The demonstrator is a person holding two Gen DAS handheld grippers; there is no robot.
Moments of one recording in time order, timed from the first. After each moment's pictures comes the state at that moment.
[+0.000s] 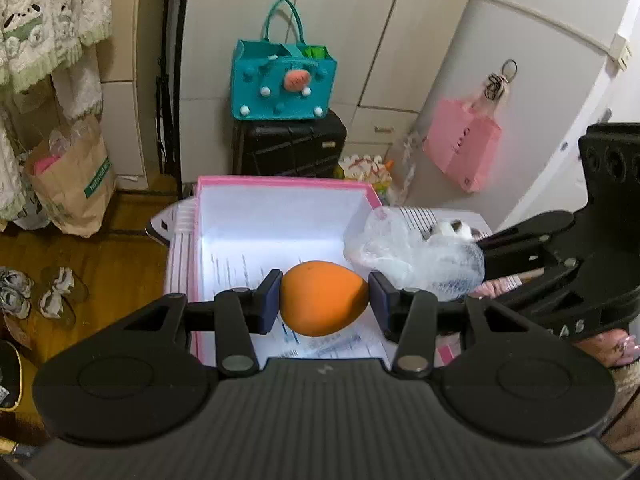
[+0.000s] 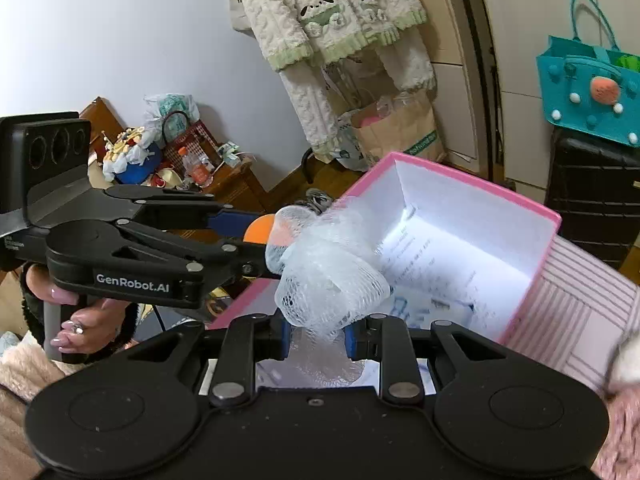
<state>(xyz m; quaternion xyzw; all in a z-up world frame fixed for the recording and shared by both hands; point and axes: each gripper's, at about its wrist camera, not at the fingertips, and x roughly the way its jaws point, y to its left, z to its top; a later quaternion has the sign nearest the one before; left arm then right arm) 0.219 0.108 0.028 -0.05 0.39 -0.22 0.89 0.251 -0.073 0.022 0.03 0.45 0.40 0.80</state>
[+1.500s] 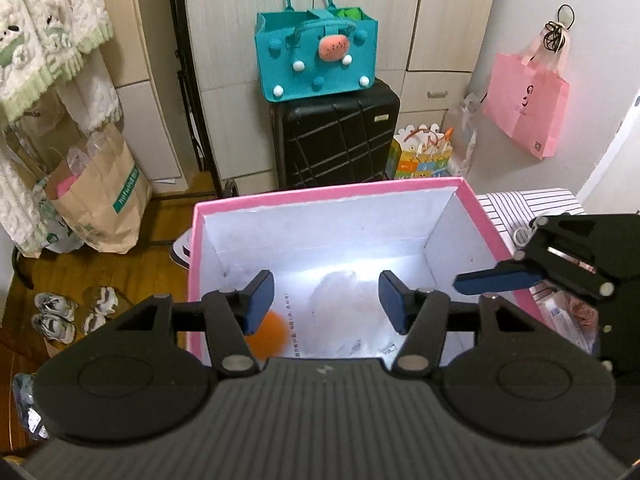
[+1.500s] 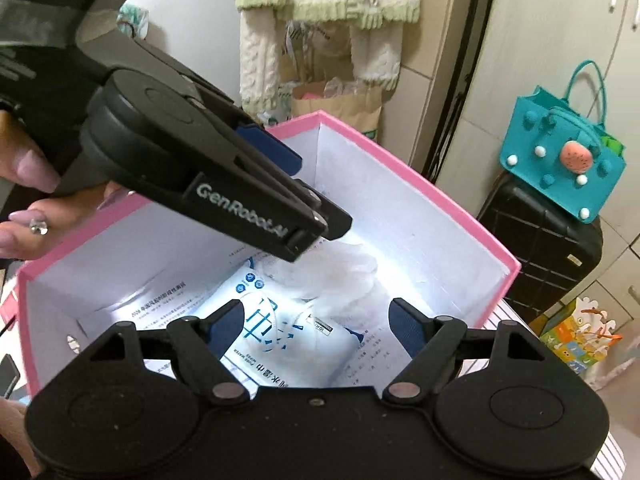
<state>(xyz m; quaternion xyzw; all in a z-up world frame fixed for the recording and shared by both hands) 0.328 0.065 -0.032 0.03 0.42 -0.15 0.89 0.272 -0.051 -0.030 -0.17 0.41 0.33 0.83</state>
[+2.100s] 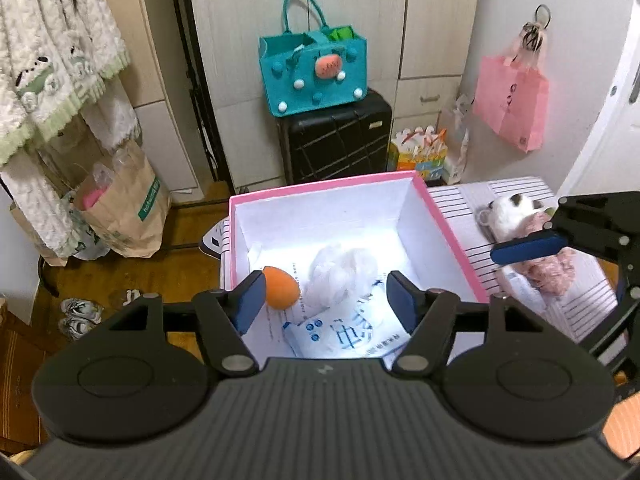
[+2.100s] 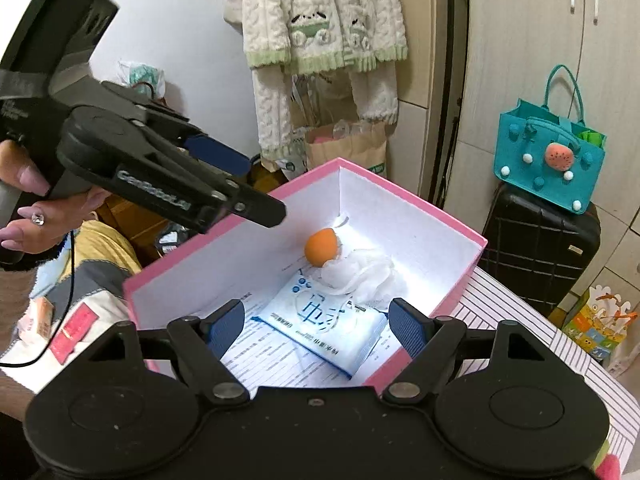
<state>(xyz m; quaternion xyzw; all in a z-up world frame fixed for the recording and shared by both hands) 0.252 0.074 0.032 0.06 0.41 -0.15 0.90 0.214 -0.087 0.020 -0.09 0.38 0.35 0.85</state>
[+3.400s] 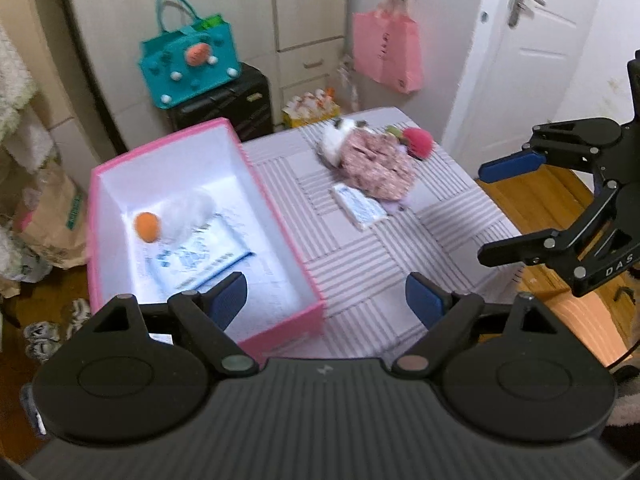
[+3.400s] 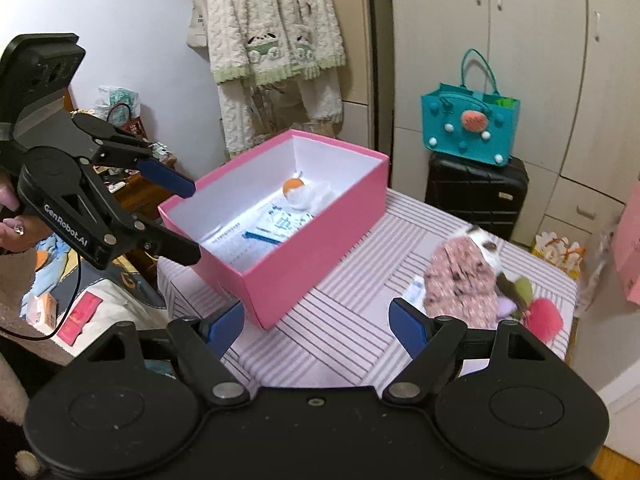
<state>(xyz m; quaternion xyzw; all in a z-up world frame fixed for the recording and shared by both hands) 0.104 -0.015 0.050 0.12 0.41 -0.27 0.86 0.071 -0.216 0.035 -0.06 0.37 0.28 0.88</state>
